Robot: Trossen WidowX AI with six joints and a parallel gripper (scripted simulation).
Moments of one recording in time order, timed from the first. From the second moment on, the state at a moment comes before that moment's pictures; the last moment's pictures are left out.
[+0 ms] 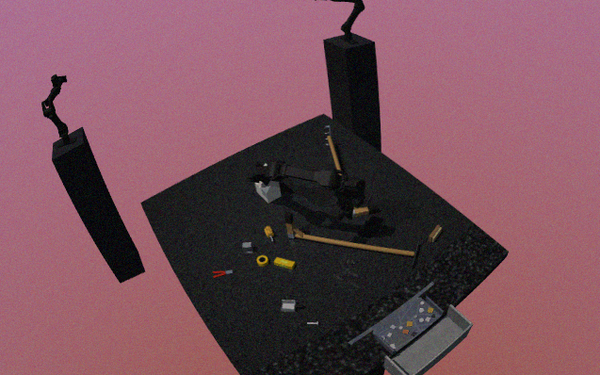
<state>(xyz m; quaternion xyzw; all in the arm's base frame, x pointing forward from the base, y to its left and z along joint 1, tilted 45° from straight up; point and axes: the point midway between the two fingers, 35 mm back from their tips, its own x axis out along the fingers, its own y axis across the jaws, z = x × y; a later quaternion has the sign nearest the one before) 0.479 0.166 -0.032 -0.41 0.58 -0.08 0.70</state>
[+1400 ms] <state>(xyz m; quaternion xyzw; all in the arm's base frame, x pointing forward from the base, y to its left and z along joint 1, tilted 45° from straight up) 0.490 0.092 -0.106 -0.39 0.57 -0.12 0.71</state>
